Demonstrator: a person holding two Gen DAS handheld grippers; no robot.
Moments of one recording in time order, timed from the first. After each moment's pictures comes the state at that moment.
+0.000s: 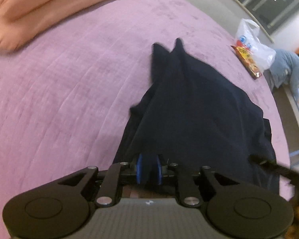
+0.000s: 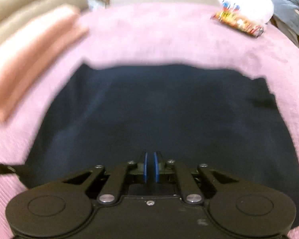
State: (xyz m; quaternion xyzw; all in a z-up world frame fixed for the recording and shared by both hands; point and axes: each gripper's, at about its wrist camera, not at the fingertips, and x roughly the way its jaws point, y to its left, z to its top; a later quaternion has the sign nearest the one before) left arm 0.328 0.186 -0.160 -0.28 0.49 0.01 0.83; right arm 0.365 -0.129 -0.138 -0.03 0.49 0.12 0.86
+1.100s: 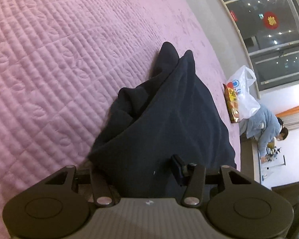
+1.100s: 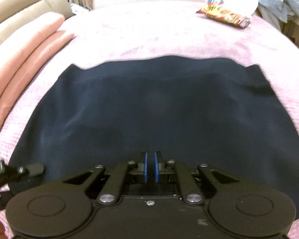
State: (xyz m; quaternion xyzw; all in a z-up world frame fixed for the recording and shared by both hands) left arm 0.358 0.181 -0.227 -0.48 0.41 0.00 0.78; right arm 0.361 -0.135 -0.147 0.01 0.48 0.09 0.87
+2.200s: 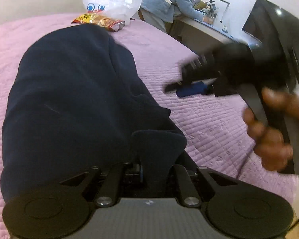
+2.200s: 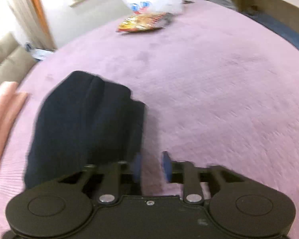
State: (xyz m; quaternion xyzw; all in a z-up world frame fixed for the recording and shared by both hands) left arm 0.383 -0.206 -0.148 -0.03 0.42 -0.27 0.87; right arm 0.399 -0.443 -0.112 0.15 0.45 0.05 0.88
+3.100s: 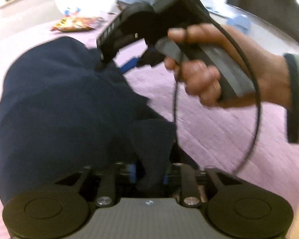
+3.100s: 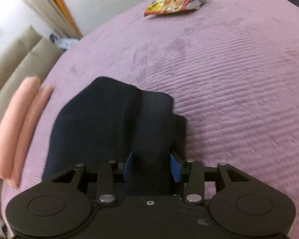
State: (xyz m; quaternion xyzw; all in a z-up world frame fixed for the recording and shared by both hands) left arm 0.356 -0.234 -0.150 0.06 0.43 -0.31 0.85; right arm 0.469 -0.430 -0.133 0.20 0.48 0.14 0.84
